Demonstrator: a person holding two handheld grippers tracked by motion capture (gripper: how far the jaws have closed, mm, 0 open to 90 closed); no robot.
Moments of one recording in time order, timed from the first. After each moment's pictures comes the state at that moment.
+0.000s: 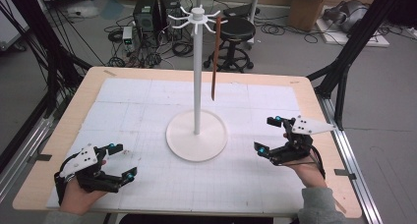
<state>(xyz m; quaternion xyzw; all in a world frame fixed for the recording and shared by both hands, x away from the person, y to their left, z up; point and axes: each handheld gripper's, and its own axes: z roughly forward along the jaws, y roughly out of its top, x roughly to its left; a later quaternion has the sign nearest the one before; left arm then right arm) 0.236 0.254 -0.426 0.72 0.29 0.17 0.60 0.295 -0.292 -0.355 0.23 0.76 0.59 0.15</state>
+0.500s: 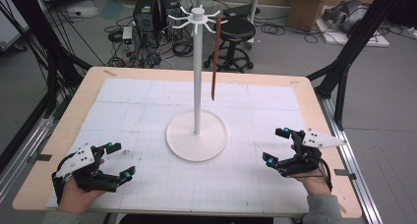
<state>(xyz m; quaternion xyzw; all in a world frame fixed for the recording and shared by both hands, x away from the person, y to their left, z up) 0.235 0.259 -0.423 0.72 0.29 0.18 0.61 0.271 -0.314 -0.377 0.26 0.74 0.60 0.14</state>
